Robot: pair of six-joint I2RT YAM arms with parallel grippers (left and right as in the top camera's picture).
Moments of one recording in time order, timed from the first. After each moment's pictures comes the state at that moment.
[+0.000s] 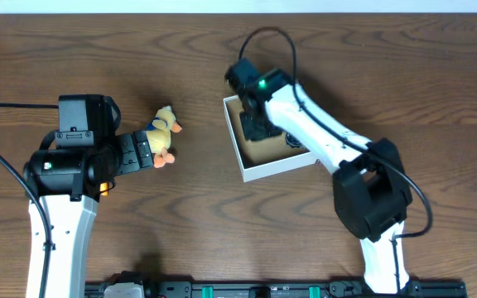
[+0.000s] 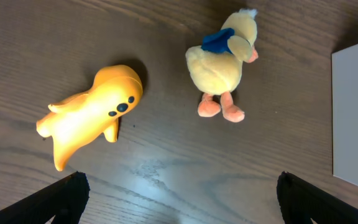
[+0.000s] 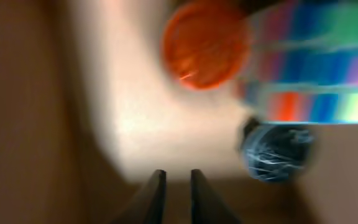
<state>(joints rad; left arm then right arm) 0.02 1.17 1.20 -1.14 -0.06 -0.20 0.61 2.14 1.83 -1.15 0.14 0.42</state>
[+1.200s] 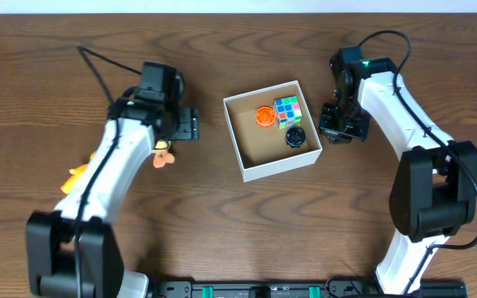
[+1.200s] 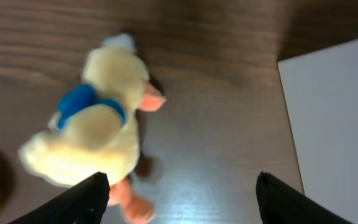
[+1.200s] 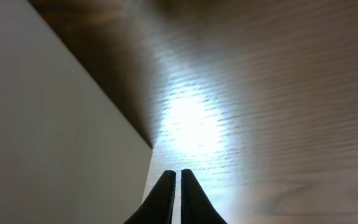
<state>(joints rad) -0.20 1.64 1.20 -0.75 0.02 -0.20 0.19 1.99 1.55 -1.19 -0.08 0.49</state>
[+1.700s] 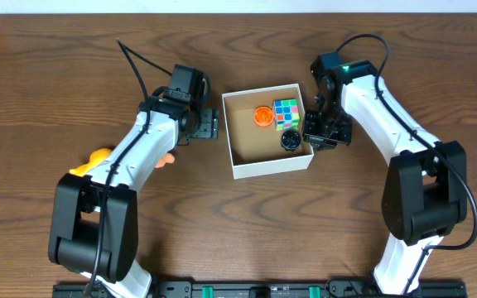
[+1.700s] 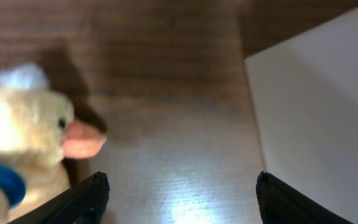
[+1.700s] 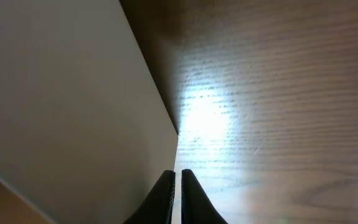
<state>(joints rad) -0.29 1.78 1.20 -0.59 0.02 -0.20 0.28 1.99 1.55 -1.22 -0.14 0.49</state>
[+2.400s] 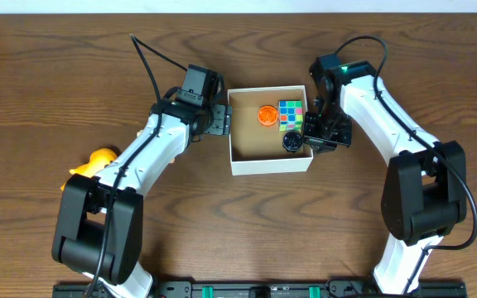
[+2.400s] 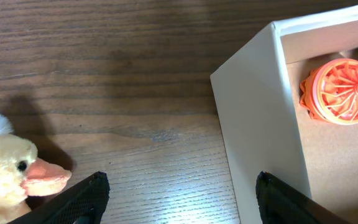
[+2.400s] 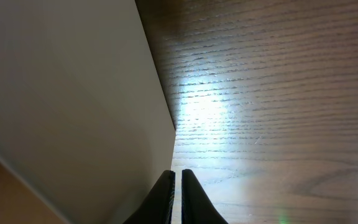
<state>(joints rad) -0.35 1.78 1.20 -0.49 0.01 -0.20 0.28 1.99 1.54 -1.24 -0.15 0.49</state>
